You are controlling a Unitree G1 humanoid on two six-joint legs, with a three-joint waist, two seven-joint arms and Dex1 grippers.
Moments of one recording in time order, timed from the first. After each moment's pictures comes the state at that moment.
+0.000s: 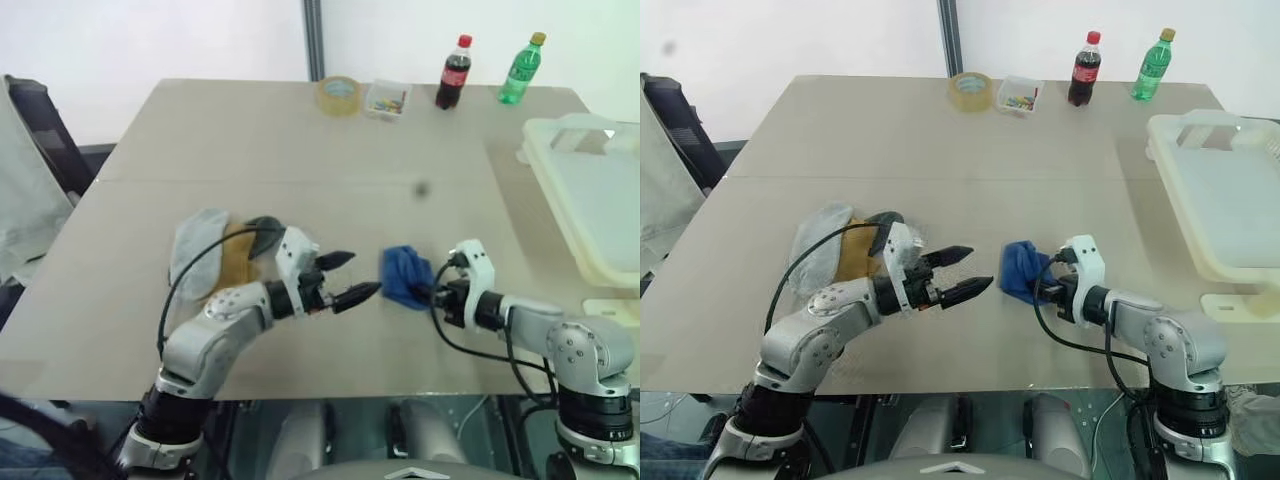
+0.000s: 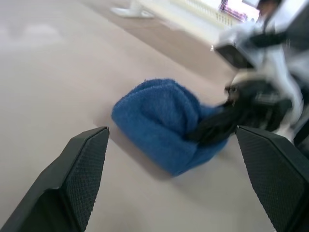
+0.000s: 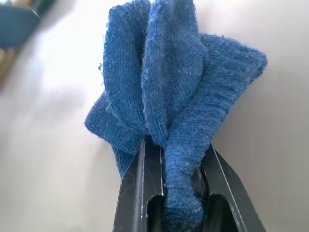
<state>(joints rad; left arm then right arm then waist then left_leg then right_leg) -0.20 0.47 -0.18 -0.34 -0.47 0.46 -0.73 -0.28 -0.39 -0.14 -0.44 0.66 1.33 0.34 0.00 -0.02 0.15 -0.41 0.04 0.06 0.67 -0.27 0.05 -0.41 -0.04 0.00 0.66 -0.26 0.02</state>
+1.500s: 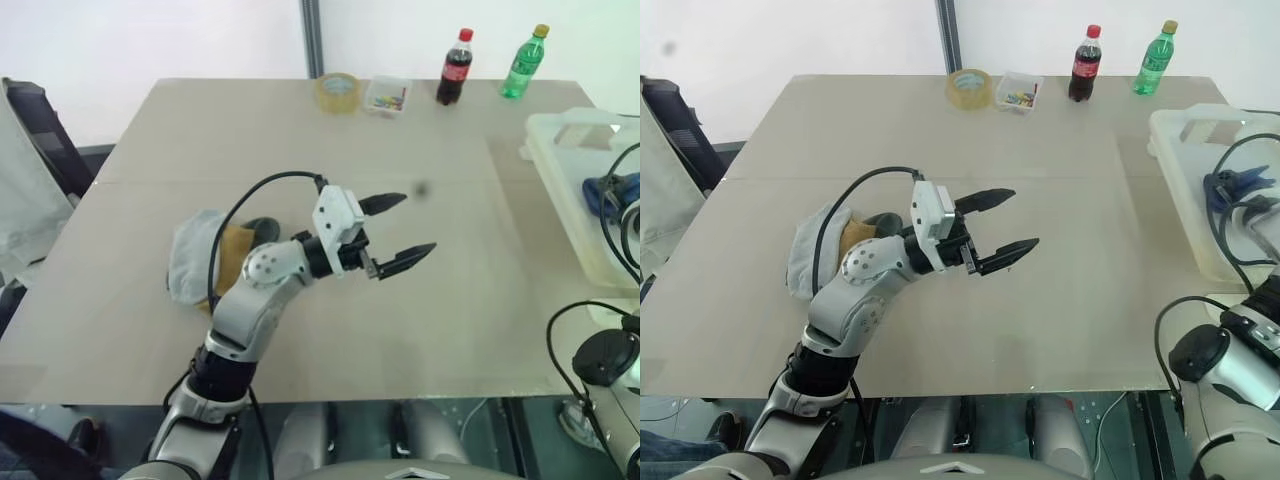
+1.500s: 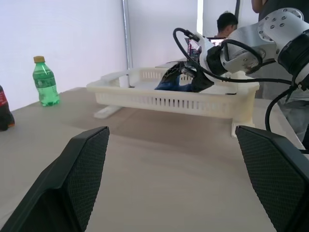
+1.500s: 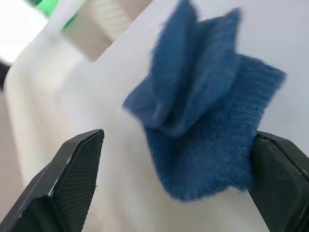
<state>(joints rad) -0.44 0.29 -0.20 -0.30 -0.43 0.36 -0.76 -0.75 -0.58 -0.81 0.16 0.65 1.22 -0.20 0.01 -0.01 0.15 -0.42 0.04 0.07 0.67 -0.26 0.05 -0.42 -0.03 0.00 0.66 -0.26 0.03</state>
